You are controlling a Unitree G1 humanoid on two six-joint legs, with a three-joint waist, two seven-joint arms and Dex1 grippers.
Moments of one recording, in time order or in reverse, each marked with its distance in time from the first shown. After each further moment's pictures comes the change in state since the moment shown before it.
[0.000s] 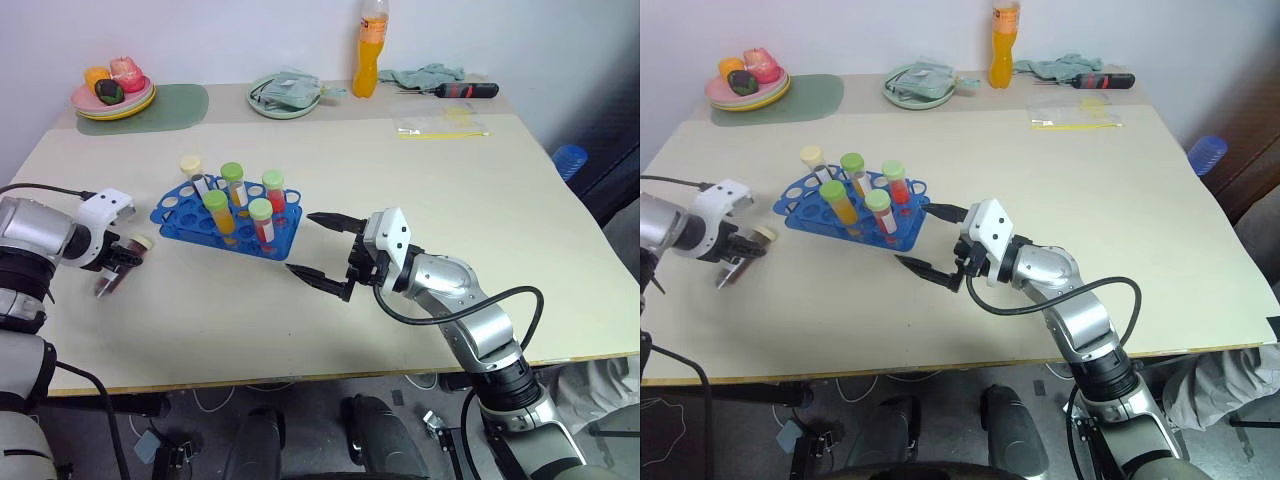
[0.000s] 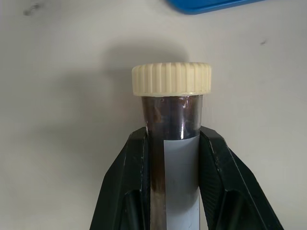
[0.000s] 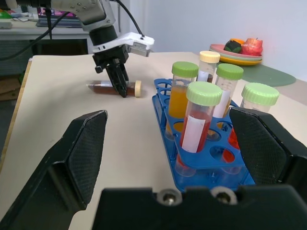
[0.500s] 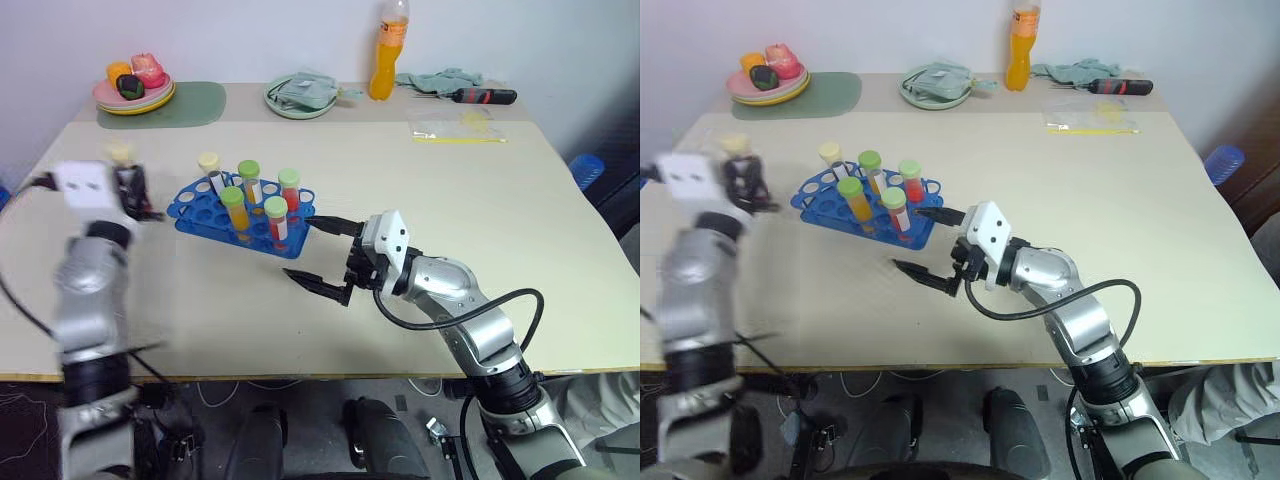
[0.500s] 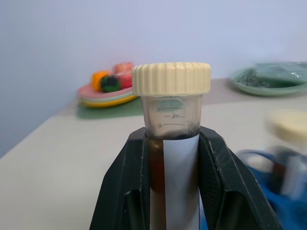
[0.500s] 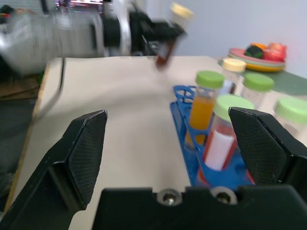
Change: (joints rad) left arm 0.551 -0.697 0.657 -0.807 -0.030 -0.678 0.880; right arm -0.007 0.010 0.013 -0.023 0.007 0.017 0.024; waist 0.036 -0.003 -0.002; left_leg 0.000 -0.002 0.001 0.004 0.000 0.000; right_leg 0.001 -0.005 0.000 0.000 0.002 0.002
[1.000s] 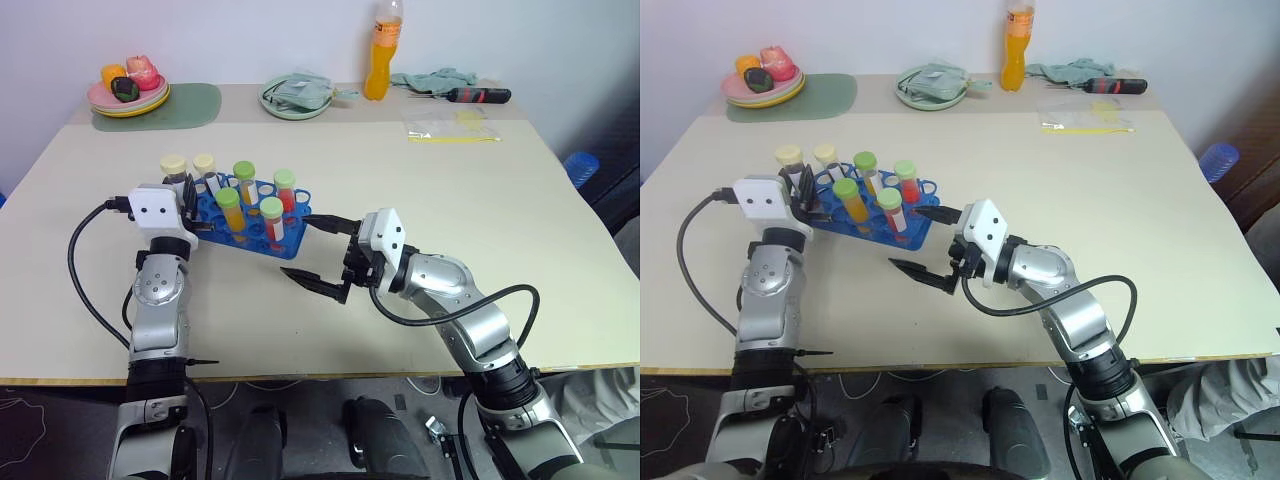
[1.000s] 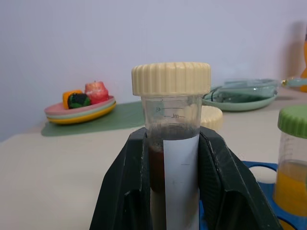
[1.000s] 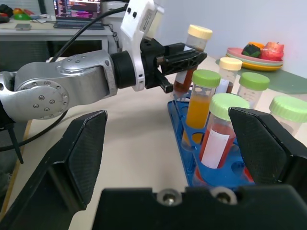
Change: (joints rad) left arm -0.028 -0.096 -0.074 0.196 0.044 -0.254 0.063; right arm -0.003 -0.001 0.001 0.018 -0.003 0.002 -0.020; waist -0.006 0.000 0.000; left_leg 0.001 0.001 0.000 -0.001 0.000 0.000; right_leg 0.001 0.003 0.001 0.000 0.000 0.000
